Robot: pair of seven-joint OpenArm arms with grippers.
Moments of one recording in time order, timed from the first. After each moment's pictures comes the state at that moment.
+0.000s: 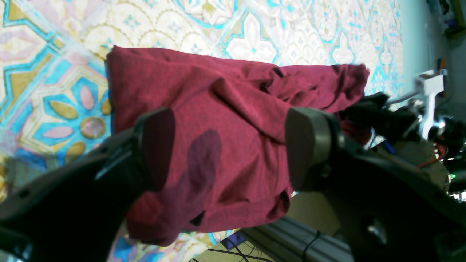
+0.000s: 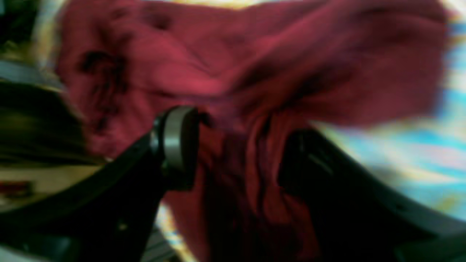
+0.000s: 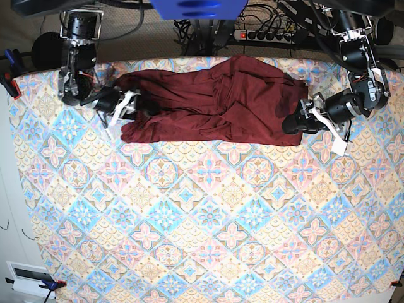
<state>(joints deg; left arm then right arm) 11.0 -19.7 -24.4 101.1 -64.0 -18.8 74.9 -8.1 13.5 9.9 78.1 52.3 41.6 -61.3</state>
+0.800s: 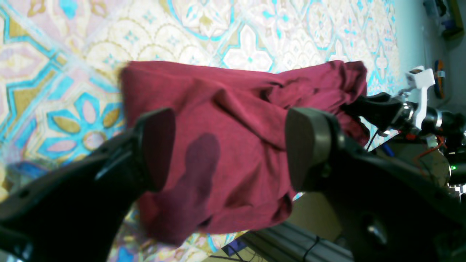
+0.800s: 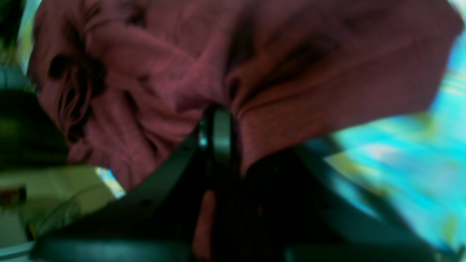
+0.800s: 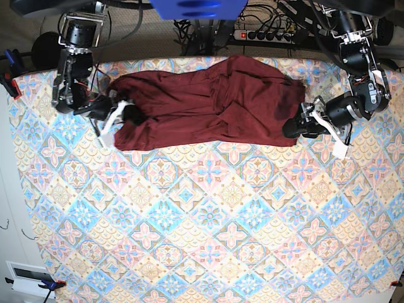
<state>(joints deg) 9.7 -19.7 -24.4 101.2 -64.2 -18.8 74.7 -4.2 13.7 18.5 76.9 48.6 40.9 -65.5</state>
